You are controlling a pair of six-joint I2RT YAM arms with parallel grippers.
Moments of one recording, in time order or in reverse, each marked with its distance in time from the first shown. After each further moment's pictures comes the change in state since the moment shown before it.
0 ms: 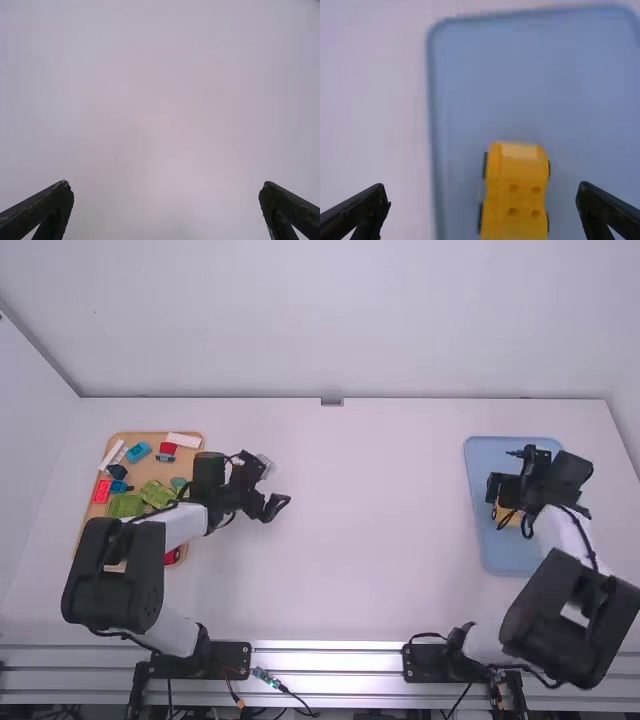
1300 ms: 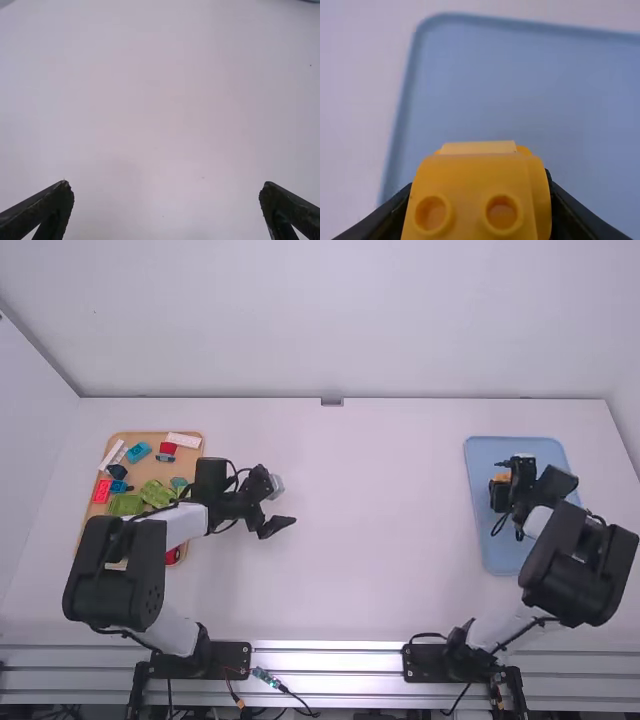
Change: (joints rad) left arm 0.000 0.027 -0.005 -0.062 0.303 0.459; right arm -0.068 0.347 -0.109 0.550 -0.072 -0.157
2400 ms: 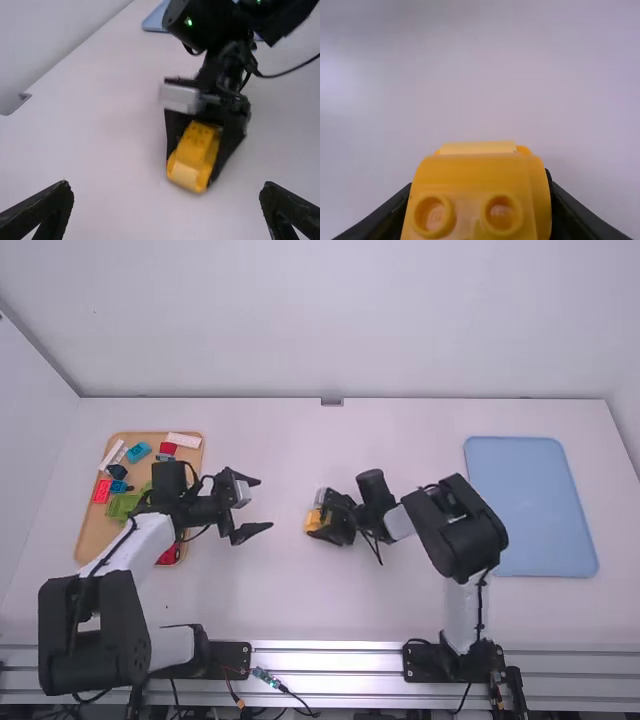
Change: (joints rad) left arm 0.188 -0.240 0.000 -0.355 0.247 0.323; right arm 0.962 0.192 0.001 0.097 -0.412 -0.116
